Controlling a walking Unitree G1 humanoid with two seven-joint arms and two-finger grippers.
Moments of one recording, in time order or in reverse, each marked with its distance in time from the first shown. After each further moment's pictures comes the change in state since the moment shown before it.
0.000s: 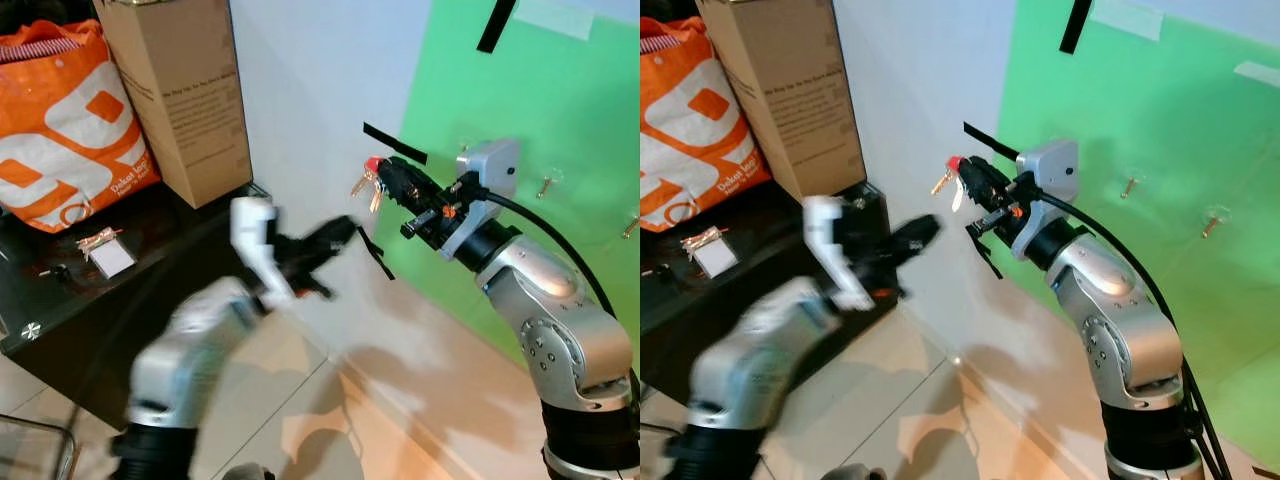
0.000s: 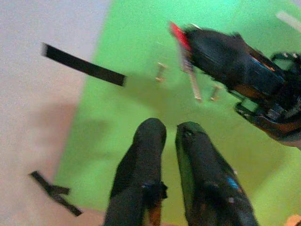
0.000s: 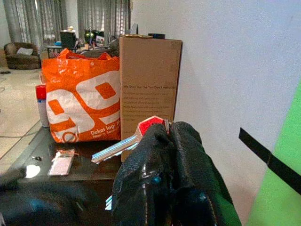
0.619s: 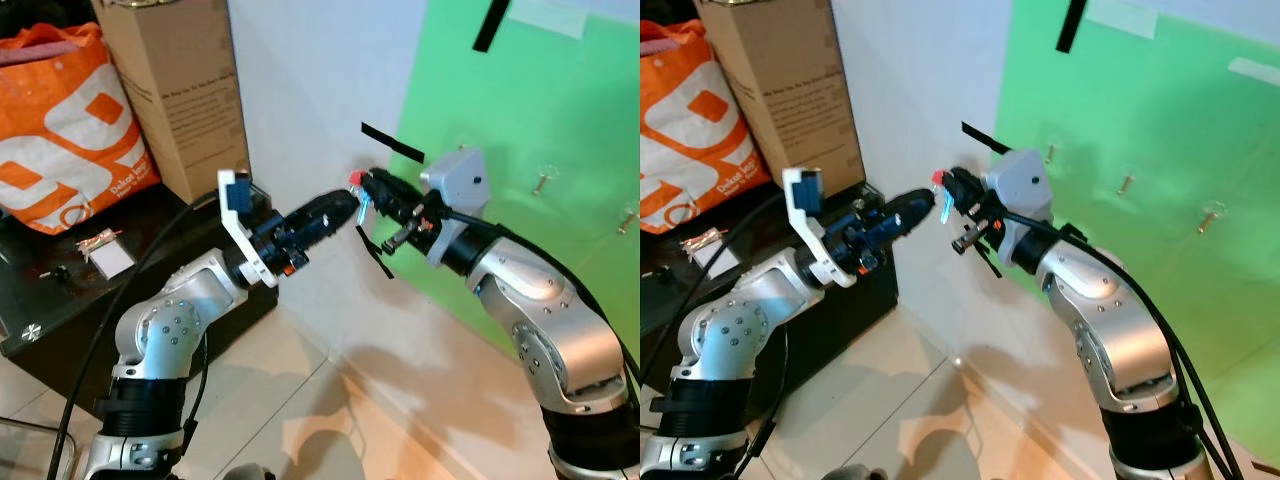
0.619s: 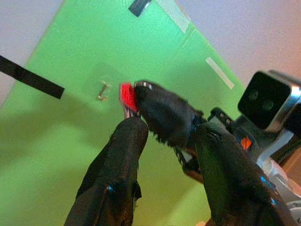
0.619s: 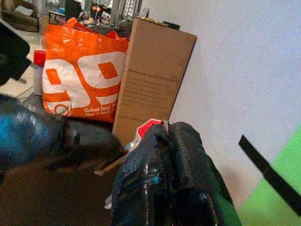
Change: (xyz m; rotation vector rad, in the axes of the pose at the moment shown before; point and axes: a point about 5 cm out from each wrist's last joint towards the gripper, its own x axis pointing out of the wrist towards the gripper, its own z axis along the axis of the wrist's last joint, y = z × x) left arm 0.012 0.007 0.021 -0.273 -0.028 -0.253; right arm 0.006 0.013 0.000 -0.197 0.057 0.052
